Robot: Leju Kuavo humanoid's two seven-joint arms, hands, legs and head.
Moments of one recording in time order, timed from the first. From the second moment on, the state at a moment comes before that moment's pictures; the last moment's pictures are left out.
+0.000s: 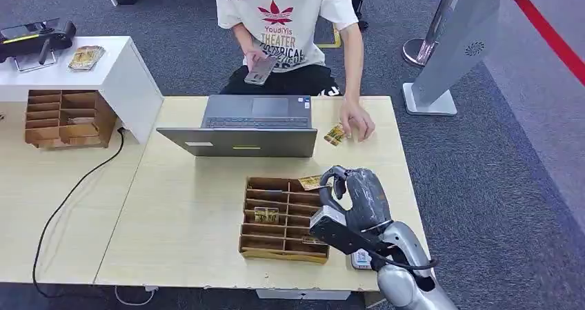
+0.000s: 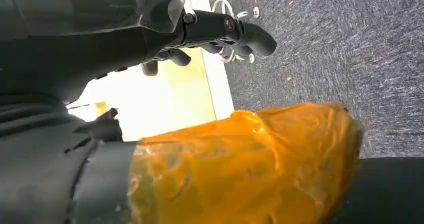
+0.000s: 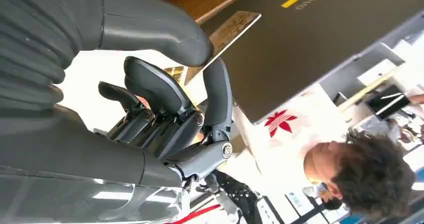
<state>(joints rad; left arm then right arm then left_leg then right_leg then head) -0.05 -0.24 1.10 -0.19 -1.41 -0.17 0.51 -0.21 -0.10 0.51 -1.57 0.67 -0.15 -0.10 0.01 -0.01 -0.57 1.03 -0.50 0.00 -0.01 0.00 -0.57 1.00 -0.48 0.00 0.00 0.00</state>
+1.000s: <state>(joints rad) -0.05 -0.22 1.08 -0.19 -1.50 -0.21 0.50 -0.35 -0.03 0.39 -1.56 0.51 -0.24 -0.18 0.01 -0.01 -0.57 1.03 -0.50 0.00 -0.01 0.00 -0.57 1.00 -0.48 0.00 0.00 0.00</state>
